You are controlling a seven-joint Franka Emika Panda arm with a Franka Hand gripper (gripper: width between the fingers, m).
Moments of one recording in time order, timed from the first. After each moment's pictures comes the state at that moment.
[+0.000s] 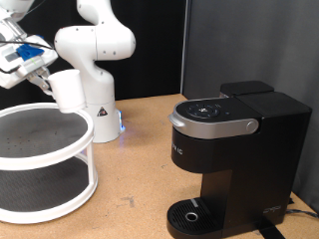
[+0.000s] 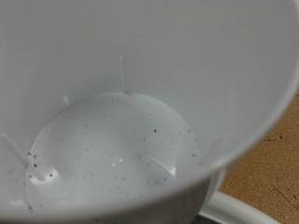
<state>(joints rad) -0.16 -0.70 -0.71 -2.72 0.33 2.00 -1.10</state>
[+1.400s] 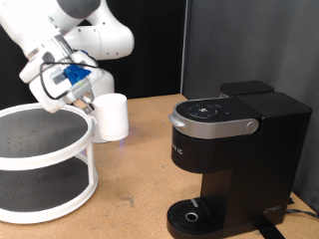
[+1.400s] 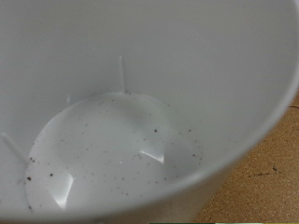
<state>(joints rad) 0.09 -0.54 -0.53 -2.76 0.54 2.37 -0.93</state>
